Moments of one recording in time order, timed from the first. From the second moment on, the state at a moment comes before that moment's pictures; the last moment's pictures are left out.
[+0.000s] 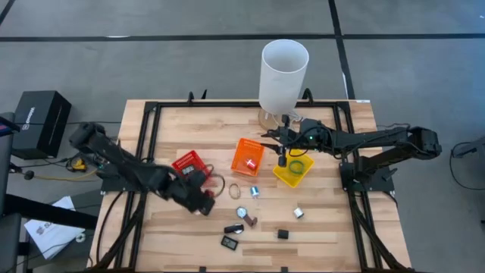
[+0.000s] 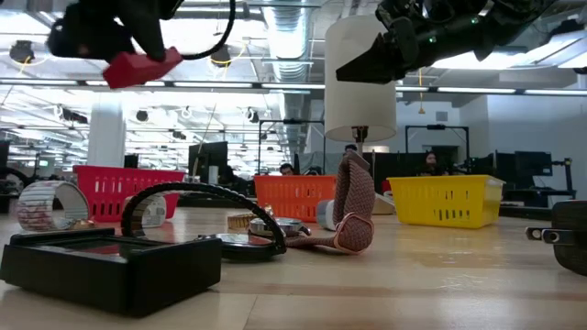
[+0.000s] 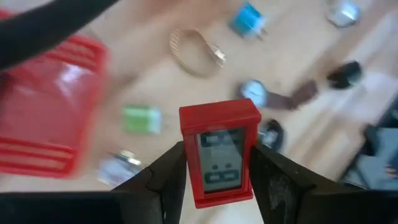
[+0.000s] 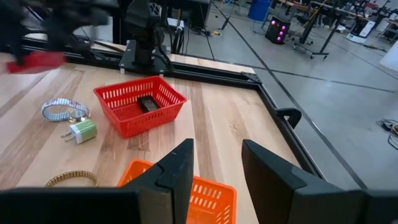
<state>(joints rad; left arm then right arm) -0.47 1.38 1.06 -0.79 -0.31 -1.33 -0.17 1.25 0.67 0.32 0.00 -0.24</state>
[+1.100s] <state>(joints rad) -0.04 1.35 0.66 -0.74 -0.10 -0.97 -0.17 1.25 0.67 0.30 0.00 -0.21</state>
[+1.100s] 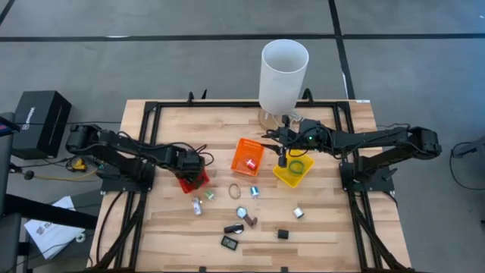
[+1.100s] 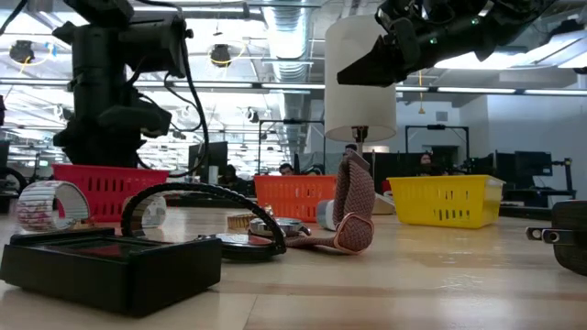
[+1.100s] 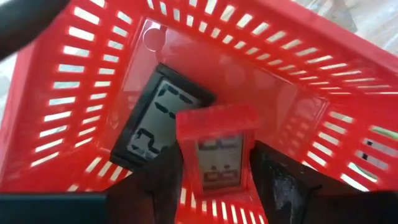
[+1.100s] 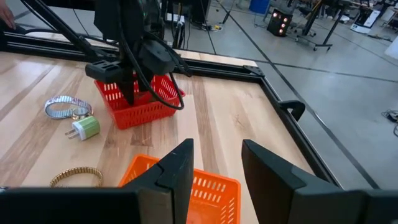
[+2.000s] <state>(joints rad) -0.05 1.24 0.71 -0.69 -0.10 -0.84 -0.18 1.25 0.67 0.30 0.00 -0.18</state>
